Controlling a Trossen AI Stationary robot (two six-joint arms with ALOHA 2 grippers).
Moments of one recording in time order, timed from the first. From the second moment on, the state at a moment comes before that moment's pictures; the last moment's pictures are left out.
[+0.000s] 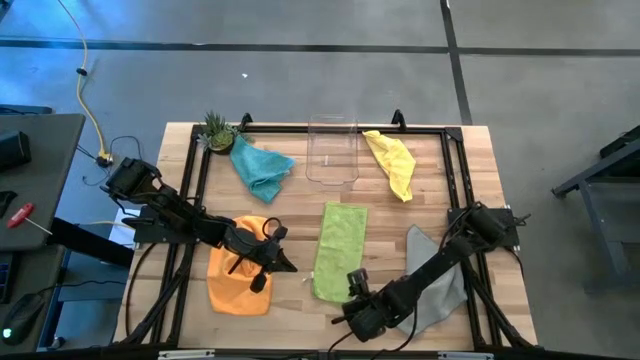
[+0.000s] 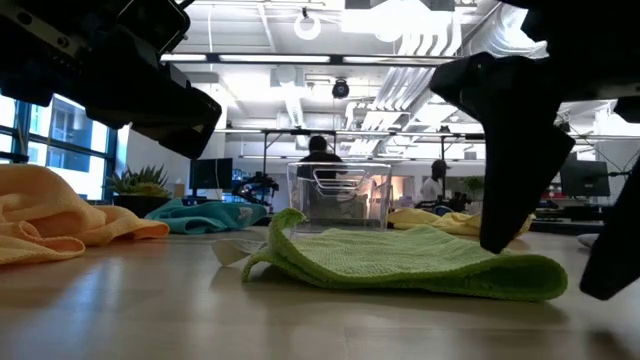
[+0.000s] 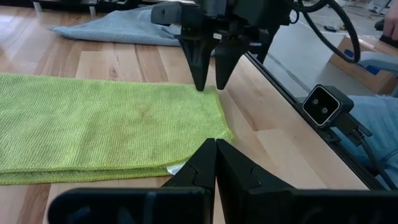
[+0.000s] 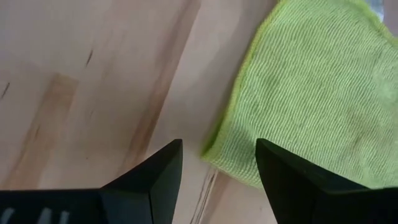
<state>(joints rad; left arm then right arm) -0.29 1.57 0.39 0.83 -0.03 -0.17 0.68 2.06 1.39 -0.58 0.33 0.23</state>
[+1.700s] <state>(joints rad) -0.43 1.58 0.55 0.56 -0.26 0.13 0.65 1.94 1.39 -0.59 0.44 0.29</state>
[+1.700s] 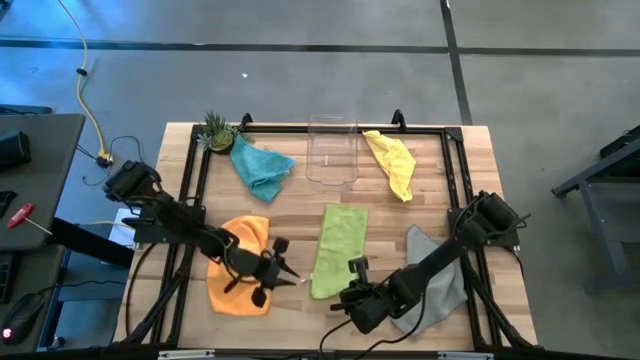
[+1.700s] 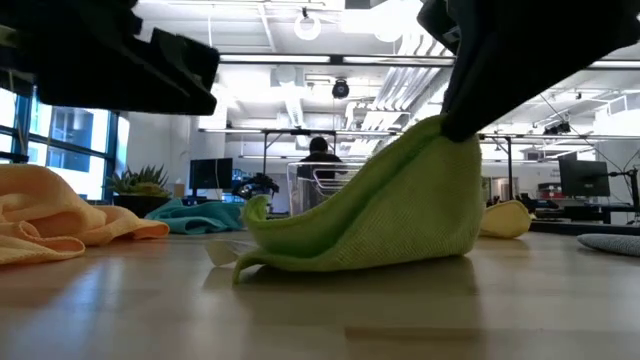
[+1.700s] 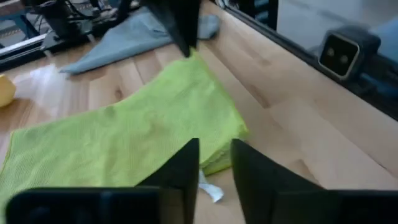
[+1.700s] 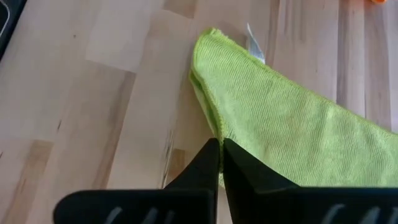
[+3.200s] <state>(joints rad) -0.54 1.93 0.97 0.08 -0.65 0.02 0.68 1.94 1.39 -0.60 0.45 0.34</state>
